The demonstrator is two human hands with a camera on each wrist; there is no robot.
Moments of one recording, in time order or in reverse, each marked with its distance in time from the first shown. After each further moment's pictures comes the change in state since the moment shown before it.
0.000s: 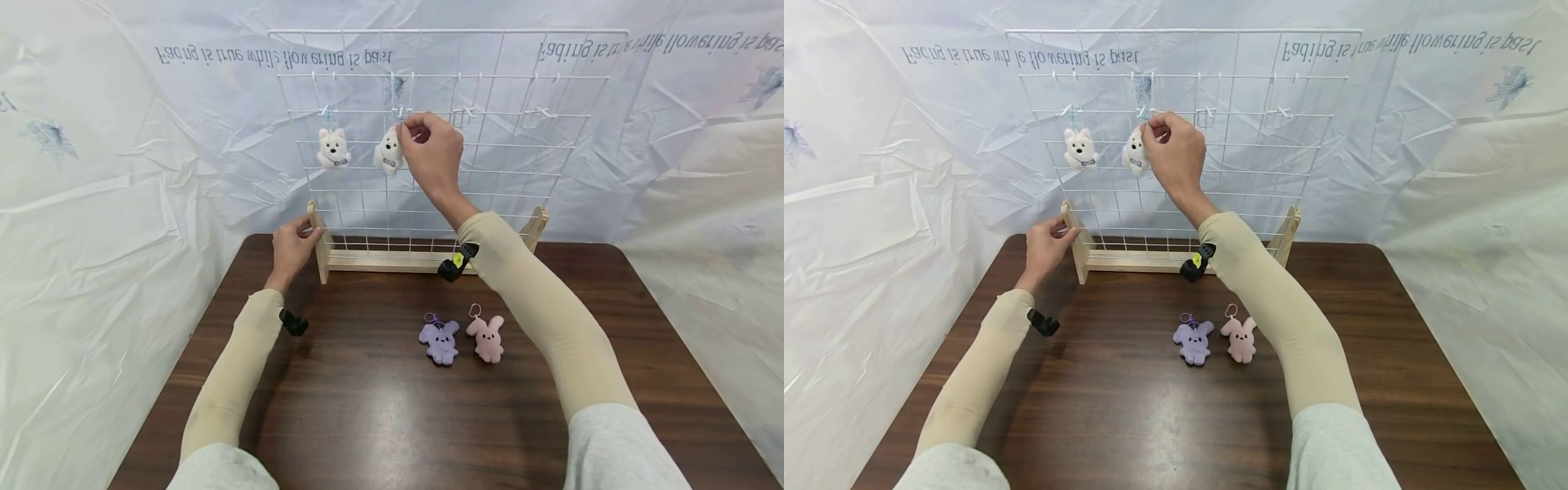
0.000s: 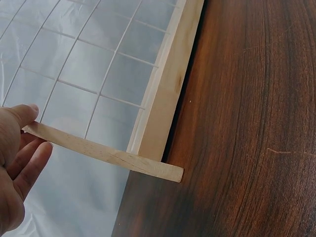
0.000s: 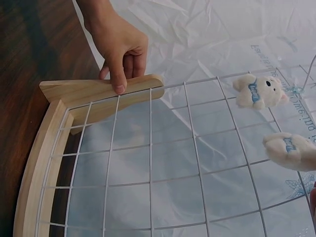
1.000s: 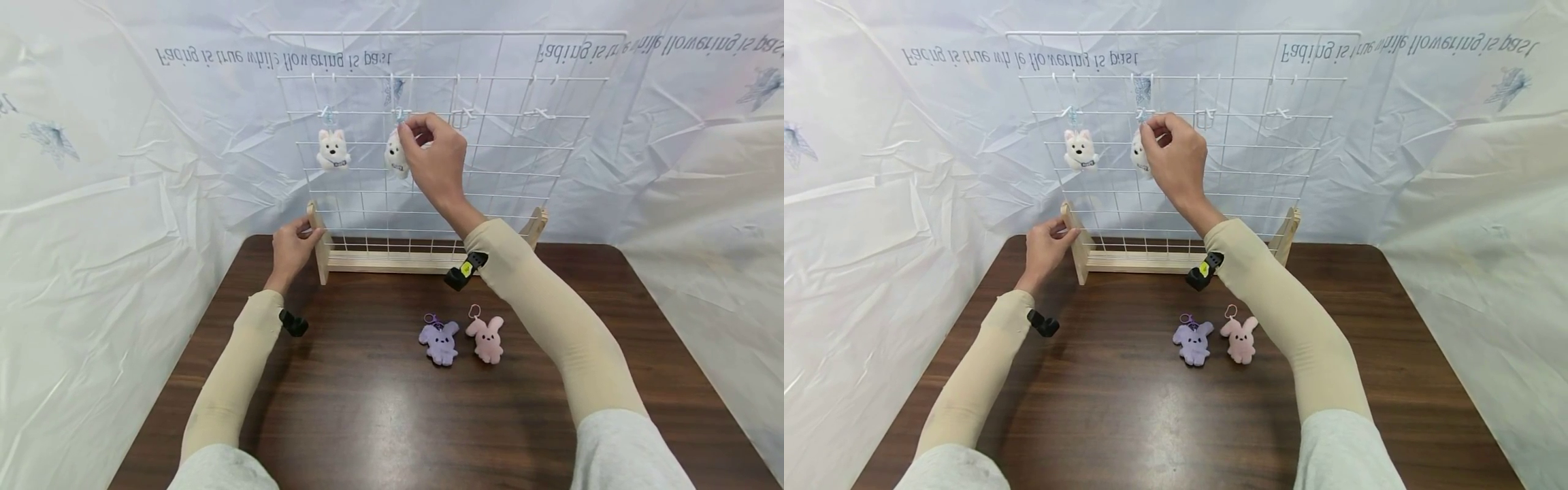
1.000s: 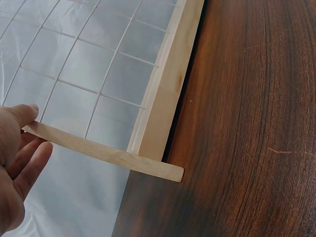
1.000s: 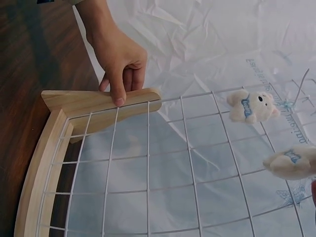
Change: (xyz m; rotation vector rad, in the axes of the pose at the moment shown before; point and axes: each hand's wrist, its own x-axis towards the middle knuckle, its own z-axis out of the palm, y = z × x) left_hand 0.000 -0.002 -0.001 -0.005 0.005 0.009; right_hand -0.010 -0.007 -0.010 0.106 0.019 -0.094
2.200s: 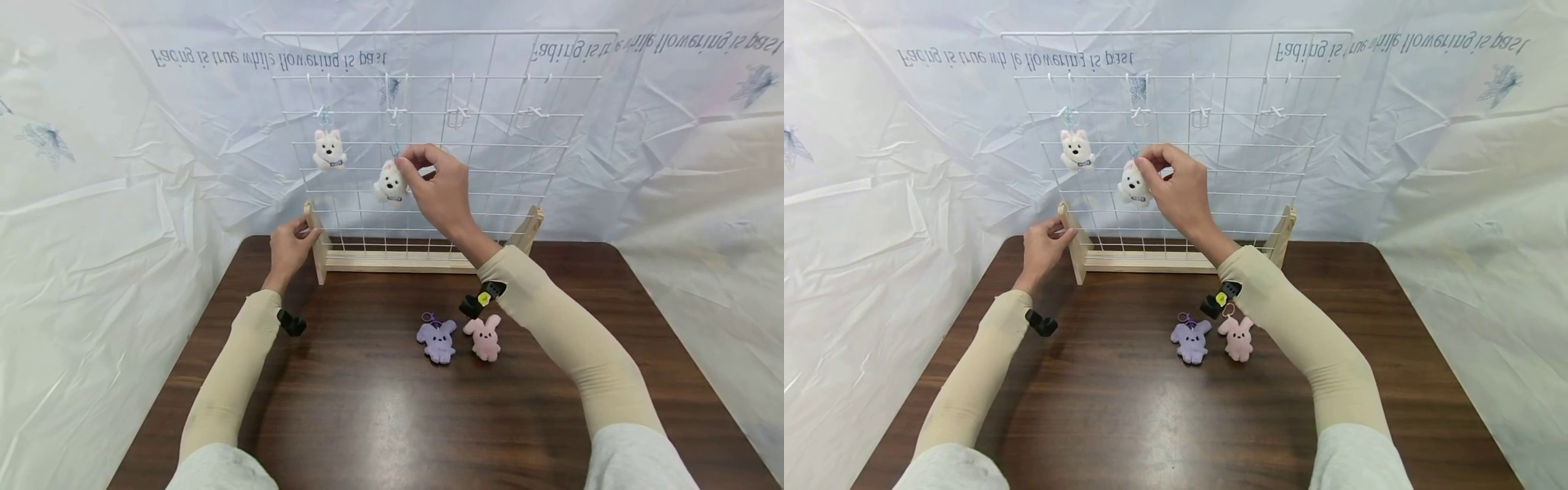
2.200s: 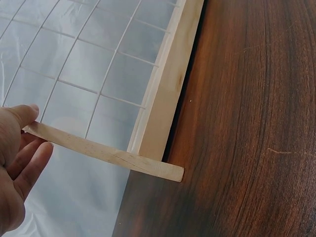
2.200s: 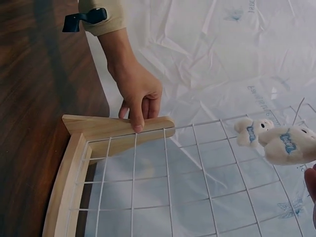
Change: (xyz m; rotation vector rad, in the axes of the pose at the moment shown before) left_hand 0.000 0.001 0.001 0.007 0.002 -0.008; right_hand -0.042 -0.008 -0.029 0.077 -0.162 -0.020
